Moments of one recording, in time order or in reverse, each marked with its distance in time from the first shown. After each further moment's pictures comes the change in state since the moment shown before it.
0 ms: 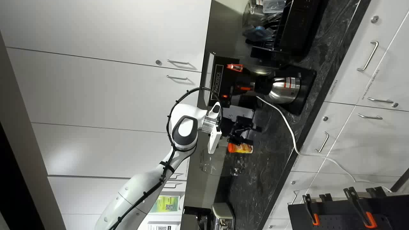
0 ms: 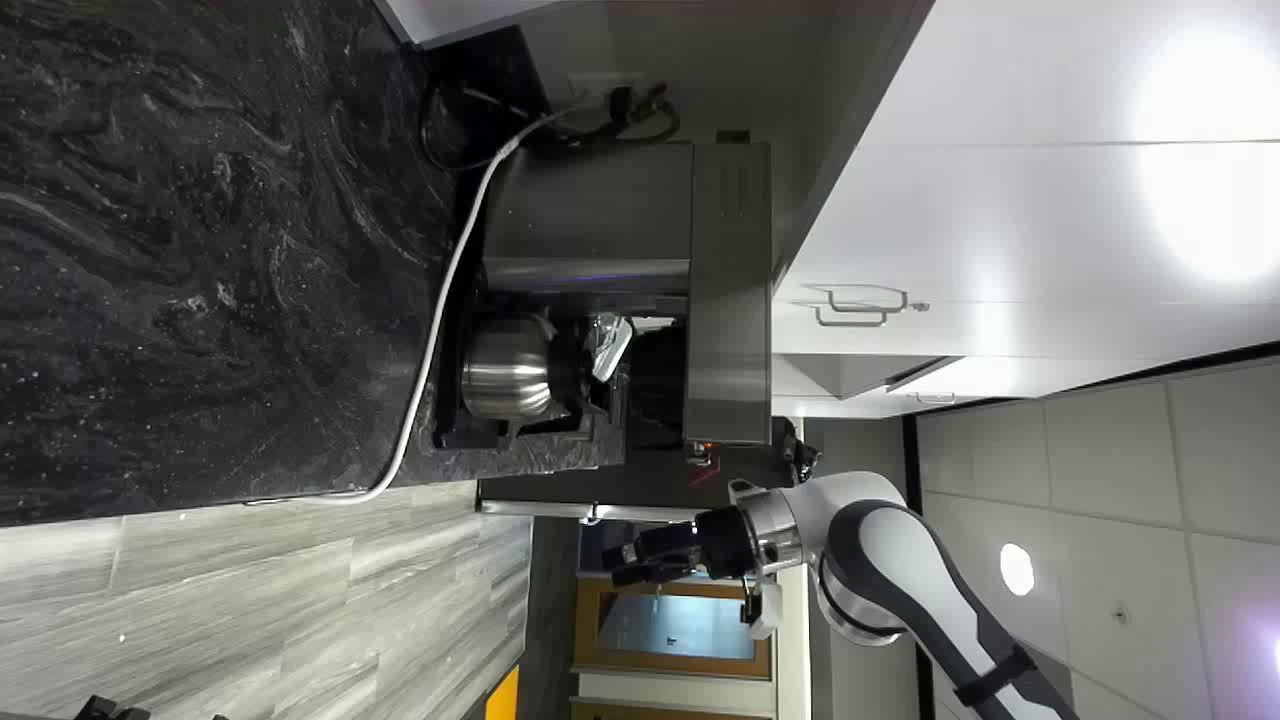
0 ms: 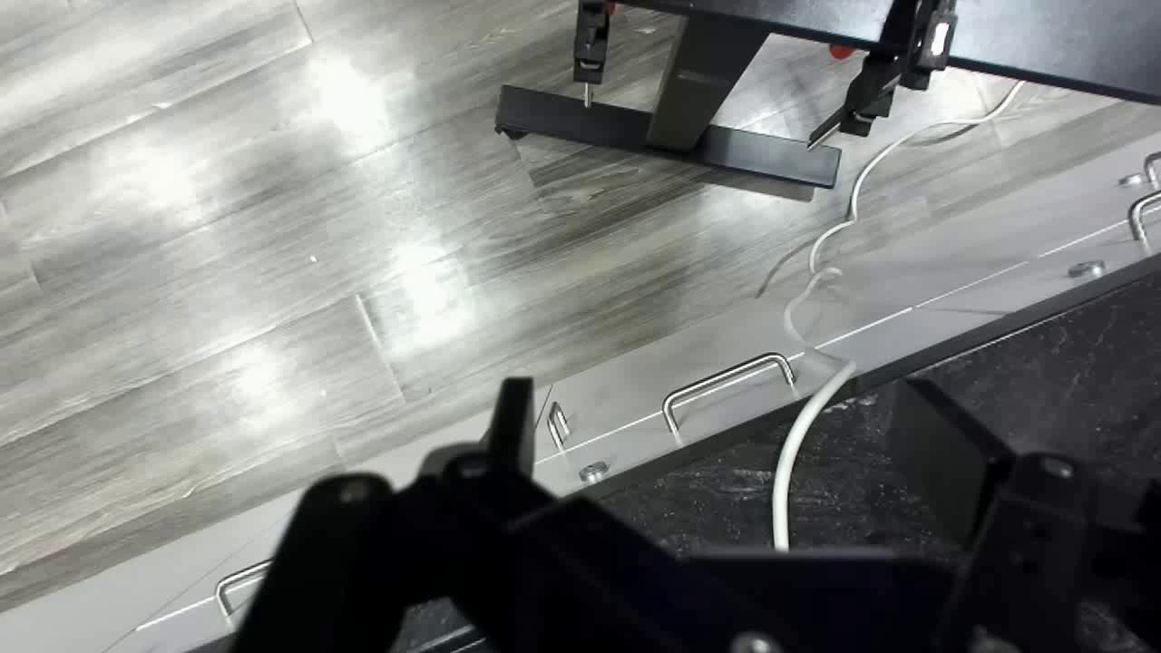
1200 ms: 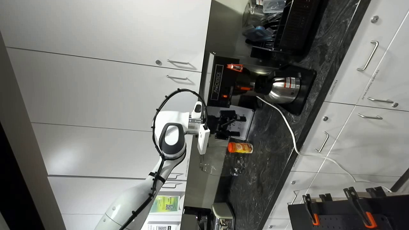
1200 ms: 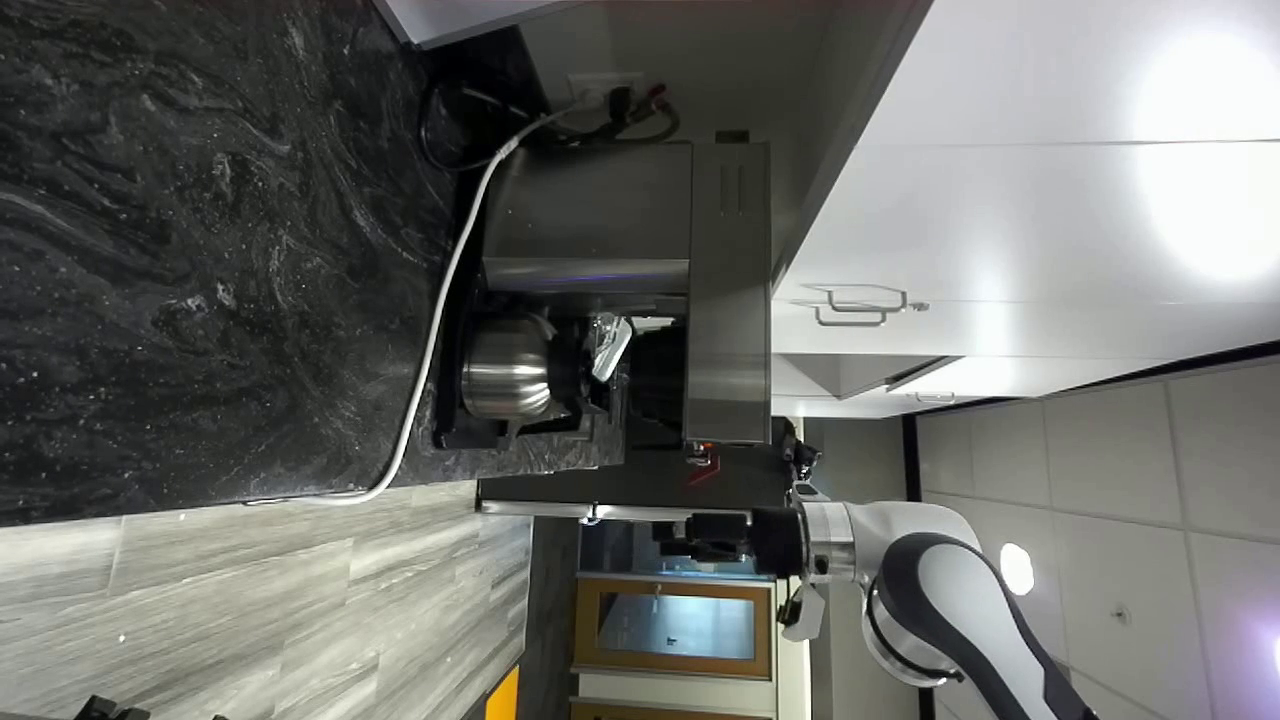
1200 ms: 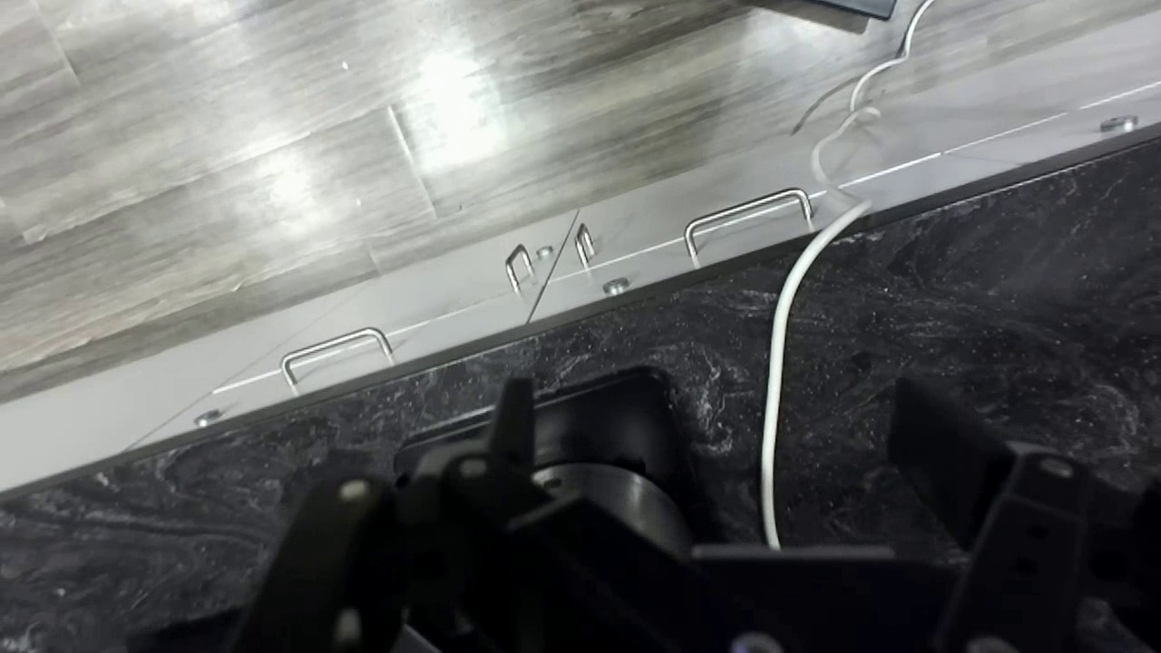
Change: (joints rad) arm 0.001 -0.141 0.001 -0.032 0.000 0.160 -0.062
